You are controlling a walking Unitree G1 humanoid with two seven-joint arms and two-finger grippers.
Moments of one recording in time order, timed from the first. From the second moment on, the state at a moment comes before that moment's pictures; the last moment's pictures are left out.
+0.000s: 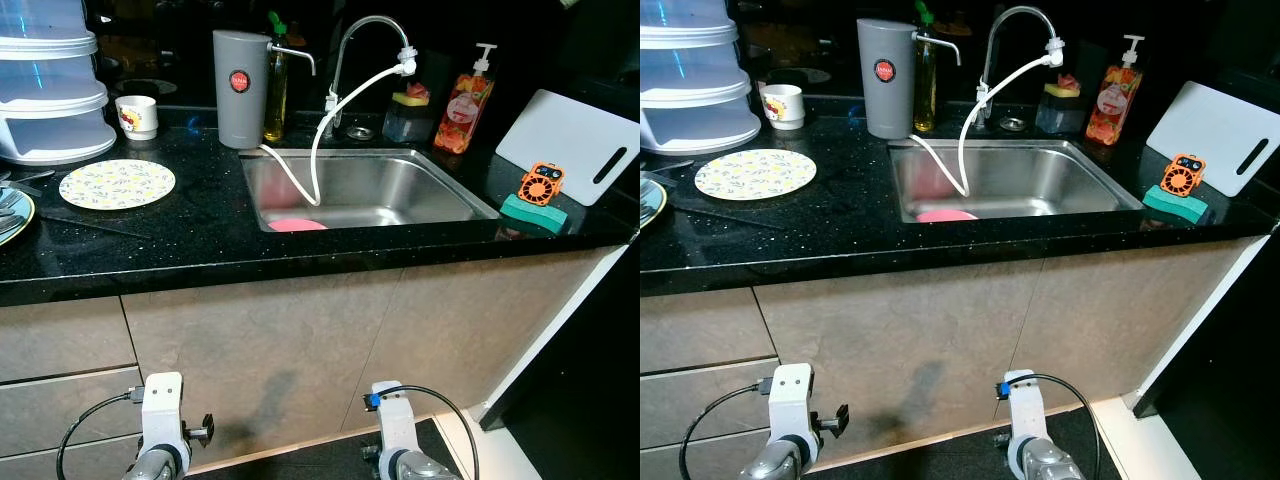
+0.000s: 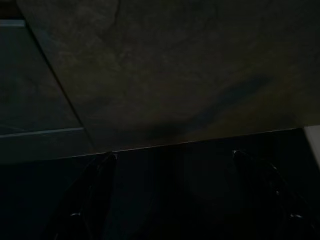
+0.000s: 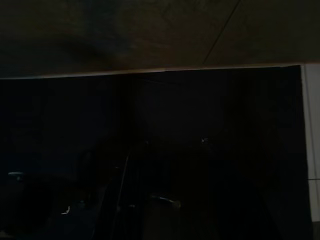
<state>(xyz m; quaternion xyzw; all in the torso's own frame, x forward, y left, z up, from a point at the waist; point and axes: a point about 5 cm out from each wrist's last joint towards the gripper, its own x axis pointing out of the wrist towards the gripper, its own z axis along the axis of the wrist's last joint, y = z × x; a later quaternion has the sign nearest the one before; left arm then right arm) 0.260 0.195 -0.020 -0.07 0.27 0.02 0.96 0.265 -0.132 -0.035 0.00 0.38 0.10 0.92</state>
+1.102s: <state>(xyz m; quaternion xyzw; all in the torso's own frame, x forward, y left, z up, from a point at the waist) 0.242 0.178 -0.033 -0.08 0.31 0.00 0.95 0.254 -0.128 -0.044 0.06 0.42 0.10 0.90</state>
